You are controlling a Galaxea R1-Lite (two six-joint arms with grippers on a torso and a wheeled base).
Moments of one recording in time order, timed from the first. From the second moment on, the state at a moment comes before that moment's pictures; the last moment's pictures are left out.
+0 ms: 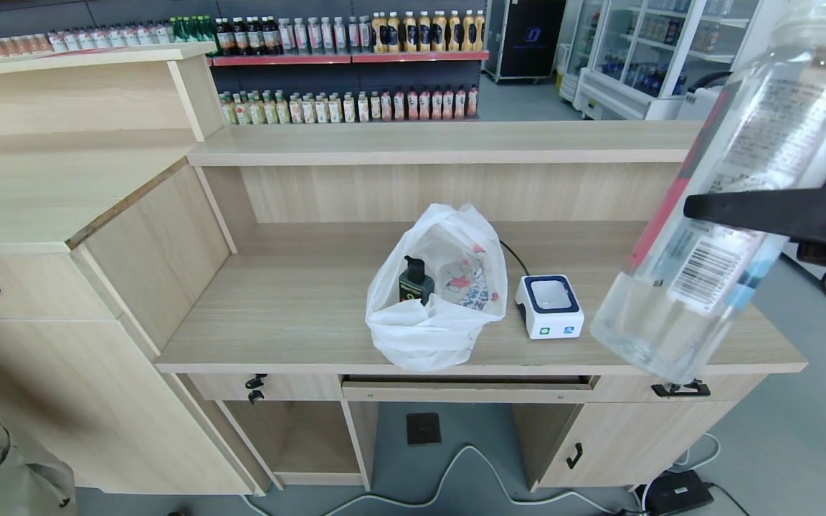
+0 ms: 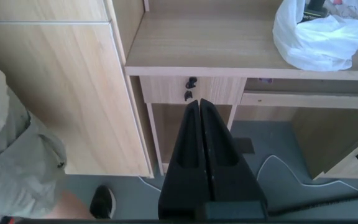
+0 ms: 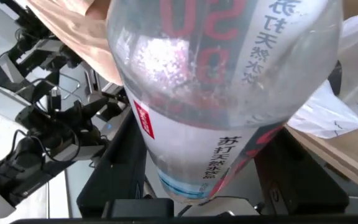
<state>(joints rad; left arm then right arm) 0.00 0.00 0.00 0.00 0.01 0.01 0.42 1.20 -1.04 -0.07 0.69 0.24</state>
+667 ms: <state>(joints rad) 0.00 0.00 0.00 0.00 0.01 0.01 0.52 1.19 -1.07 -0.02 0.59 0.22</state>
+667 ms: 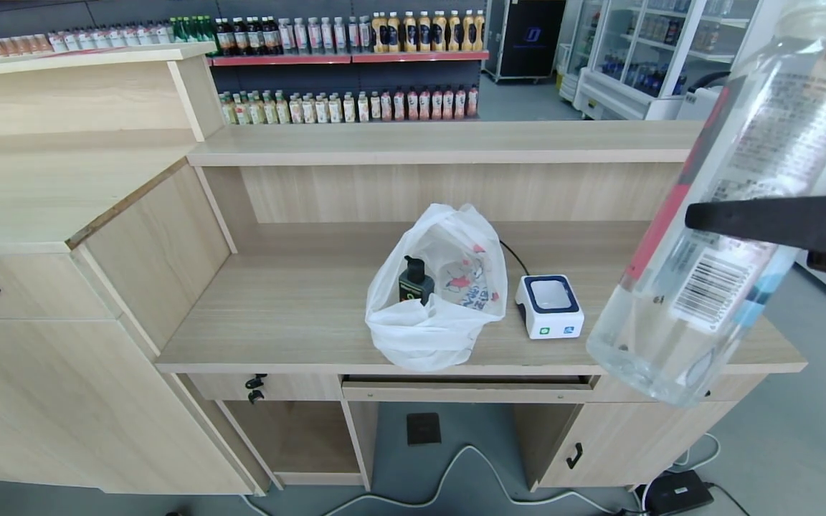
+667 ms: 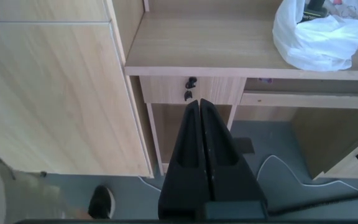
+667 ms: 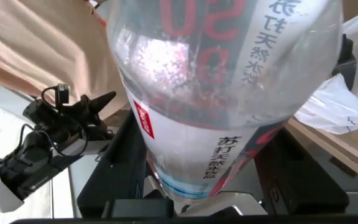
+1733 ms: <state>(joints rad) 0.00 0.00 0.00 0.00 0.01 0.01 0.55 1.21 -1.03 -0.09 0.75 0.25</state>
